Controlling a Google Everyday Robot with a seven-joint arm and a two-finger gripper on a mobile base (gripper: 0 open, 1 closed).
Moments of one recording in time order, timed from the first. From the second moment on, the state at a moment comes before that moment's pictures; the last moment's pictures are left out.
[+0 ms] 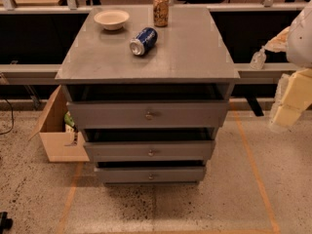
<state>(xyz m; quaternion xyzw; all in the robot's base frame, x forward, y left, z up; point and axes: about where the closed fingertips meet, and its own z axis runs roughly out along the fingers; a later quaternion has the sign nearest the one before) 0.438 -0.217 0.976 -0.60 0.78 -0.03 0.16</state>
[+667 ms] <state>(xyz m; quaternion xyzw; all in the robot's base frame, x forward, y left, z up) 0.440 -0.216 0.966 -0.60 0.78 -0.02 0.17</state>
